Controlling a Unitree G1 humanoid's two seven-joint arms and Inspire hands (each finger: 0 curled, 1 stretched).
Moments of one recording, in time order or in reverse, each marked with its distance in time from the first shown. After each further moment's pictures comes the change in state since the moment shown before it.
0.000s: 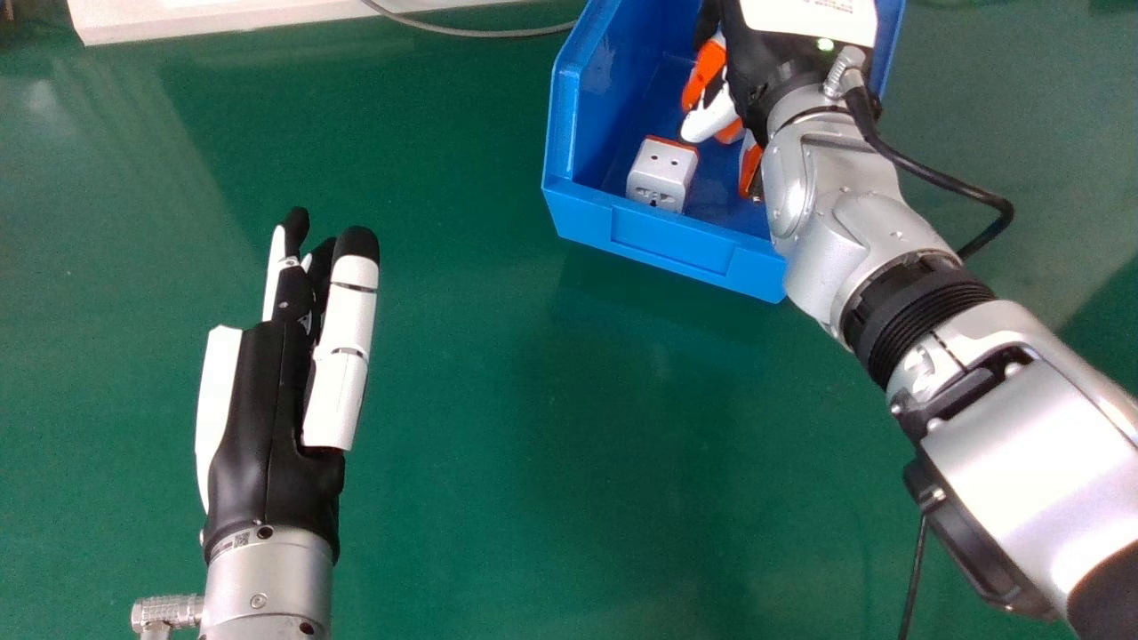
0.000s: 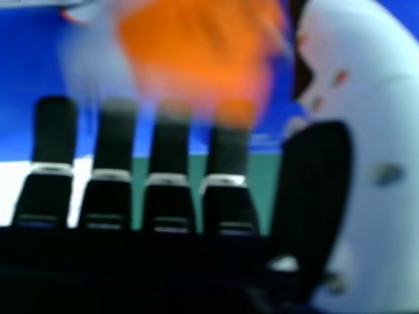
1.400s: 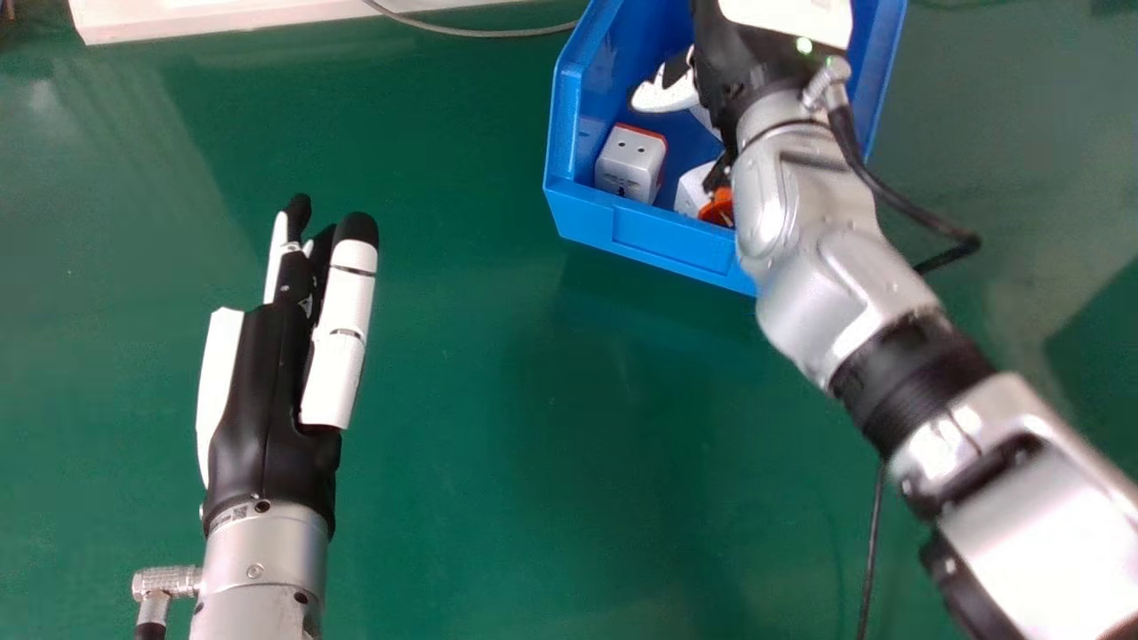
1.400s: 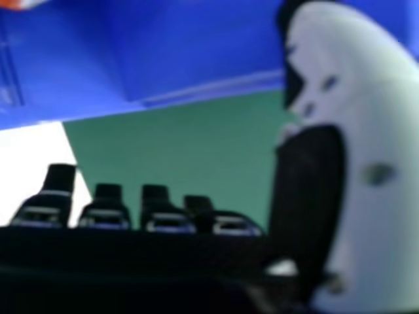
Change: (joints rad) left arm -0.072 0.020 0.063 0.073 -0.028 0.000 -0.024; right arm 0.273 -0.010 -0.043 -0.579 -0.006 0.142 0.004
